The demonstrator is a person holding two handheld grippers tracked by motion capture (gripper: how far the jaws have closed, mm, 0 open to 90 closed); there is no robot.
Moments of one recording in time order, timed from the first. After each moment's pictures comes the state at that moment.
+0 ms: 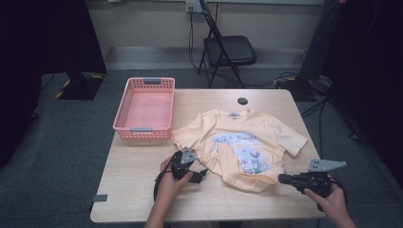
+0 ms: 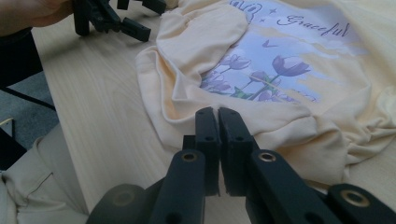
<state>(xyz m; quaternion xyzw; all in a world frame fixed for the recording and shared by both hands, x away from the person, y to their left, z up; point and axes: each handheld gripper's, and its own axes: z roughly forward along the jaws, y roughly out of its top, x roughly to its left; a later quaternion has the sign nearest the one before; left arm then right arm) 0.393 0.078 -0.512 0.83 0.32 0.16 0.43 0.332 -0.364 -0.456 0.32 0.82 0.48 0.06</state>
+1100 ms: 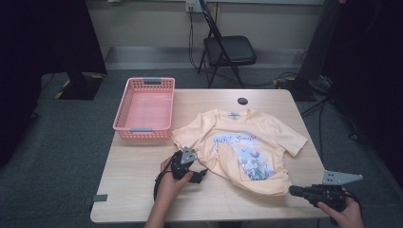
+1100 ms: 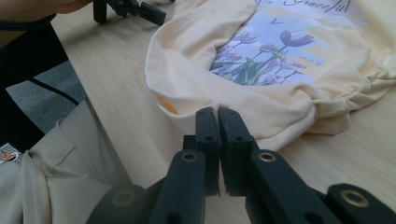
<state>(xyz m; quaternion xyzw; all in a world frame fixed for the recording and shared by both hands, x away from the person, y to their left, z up) 0.393 0.078 -0.512 0.83 0.32 0.16 0.43 0.296 -0.390 -0.457 0.32 0.82 0.48 0.05</state>
